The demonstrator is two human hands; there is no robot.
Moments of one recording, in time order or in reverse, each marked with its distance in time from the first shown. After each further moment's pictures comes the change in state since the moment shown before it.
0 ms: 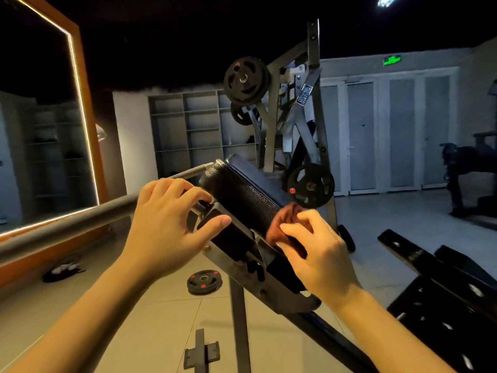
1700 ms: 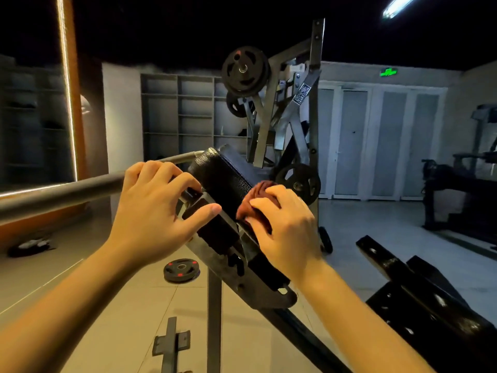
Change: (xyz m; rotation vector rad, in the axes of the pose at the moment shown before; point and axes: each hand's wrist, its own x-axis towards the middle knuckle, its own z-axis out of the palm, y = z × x) left_hand 0.000 0.005 0.012 -0.010 0.083 -0.030; right_hand 0.044 -0.018 0.008 -0.045 0.018 -0.101
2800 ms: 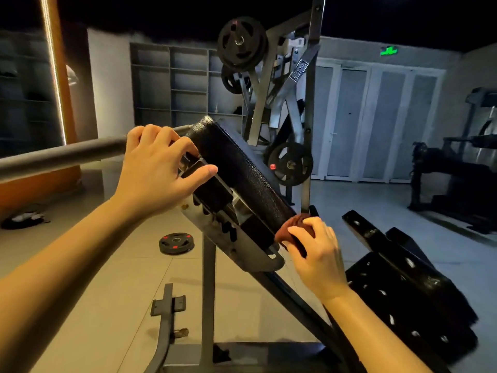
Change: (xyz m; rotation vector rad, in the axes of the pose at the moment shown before) left_hand 0.004 0.001 0.000 0.070 -0.039 0.001; right_hand -0.124 0.037 -0.037 -0.146 -0.137 0.195
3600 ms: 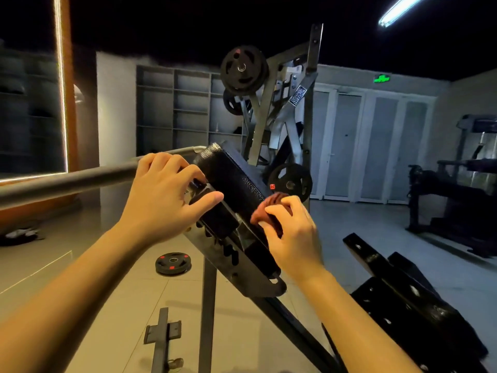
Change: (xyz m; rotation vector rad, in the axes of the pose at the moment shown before) left_hand -0.003 -0.003 -0.004 -0.067 -0.009 -0.004; right_hand 0.087 -0.054 0.003 0.147 0.060 -0.014
